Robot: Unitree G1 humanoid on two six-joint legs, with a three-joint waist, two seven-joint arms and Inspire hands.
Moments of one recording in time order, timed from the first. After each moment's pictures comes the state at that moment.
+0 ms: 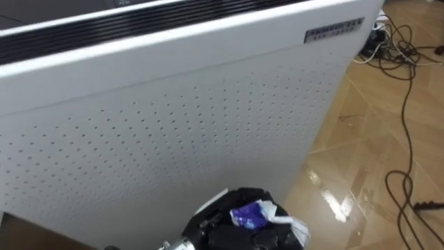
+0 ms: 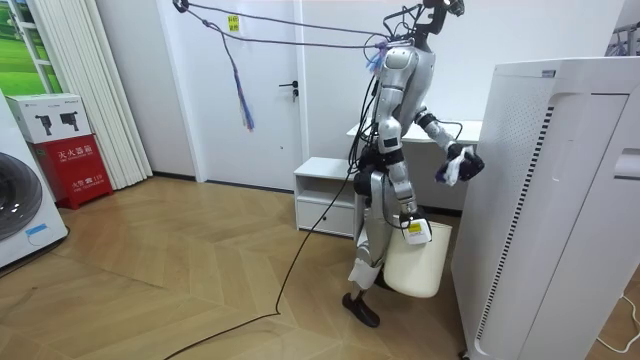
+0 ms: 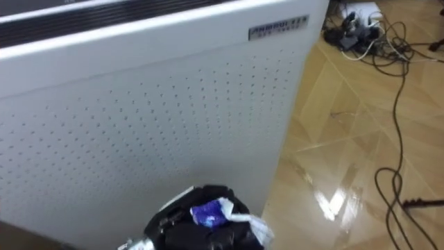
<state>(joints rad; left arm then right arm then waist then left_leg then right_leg) -0.08 0.26 -0.50 0.29 -0.61 -0.05 -0.48 -0.17 -0.28 0.37 1.05 0.19 -0.02 0.15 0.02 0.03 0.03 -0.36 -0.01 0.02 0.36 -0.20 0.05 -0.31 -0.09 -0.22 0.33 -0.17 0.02</state>
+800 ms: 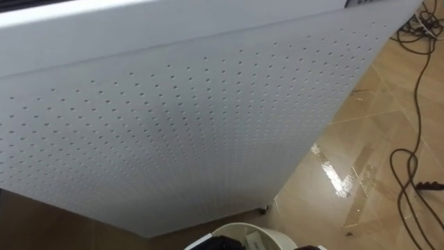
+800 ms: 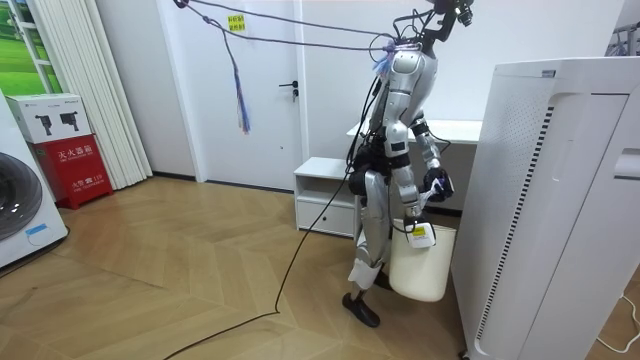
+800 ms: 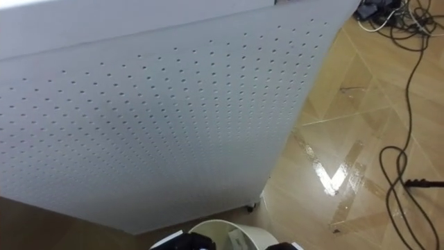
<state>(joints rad) -0.10 0.26 -0.47 0.61 -0.31 -0.08 -0.45 -0.26 -0.26 0.35 1.07 0.24 -0.02 0.13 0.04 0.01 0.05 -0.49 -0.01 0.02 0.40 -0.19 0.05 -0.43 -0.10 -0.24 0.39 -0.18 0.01</state>
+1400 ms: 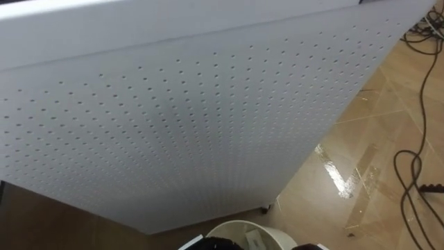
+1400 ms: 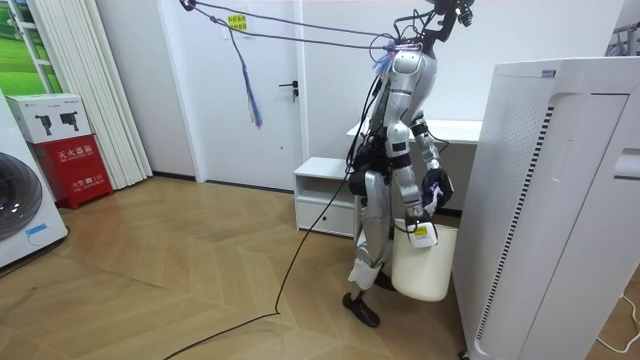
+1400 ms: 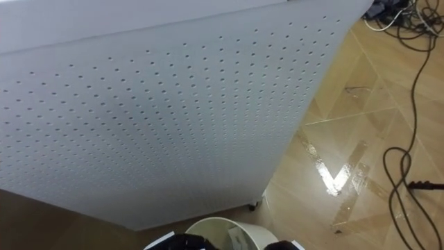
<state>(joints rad) -0.11 0.26 -0.47 0.63 -0.31 -0.09 -0.40 -0.26 -0.26 0.35 1.07 0.24 -0.03 0.13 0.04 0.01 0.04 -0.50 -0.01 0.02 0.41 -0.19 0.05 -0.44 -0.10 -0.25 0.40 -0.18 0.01</state>
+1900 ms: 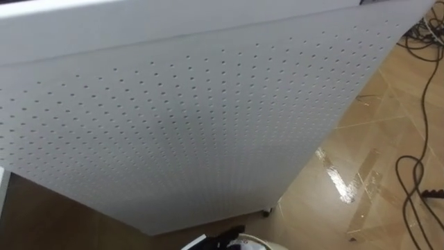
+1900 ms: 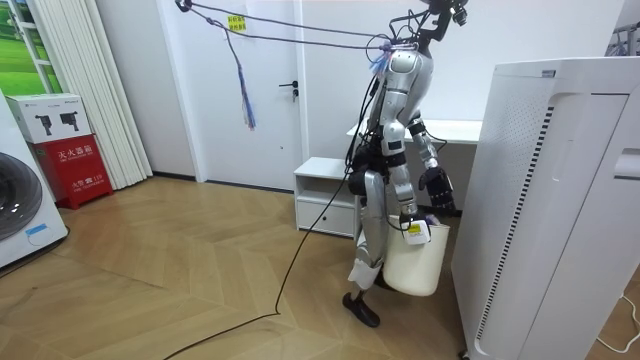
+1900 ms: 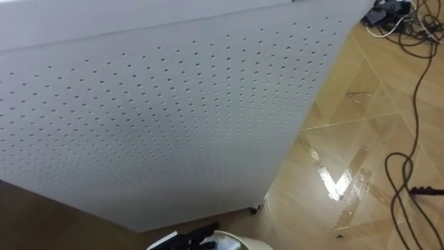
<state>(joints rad) -0.10 0.24 -0.48 0.63 -0.31 -0.09 -0.40 -0.22 -0.26 0.37 1.09 0.27 -0.04 0.15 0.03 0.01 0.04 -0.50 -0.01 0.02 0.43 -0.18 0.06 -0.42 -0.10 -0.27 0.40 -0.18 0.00</state>
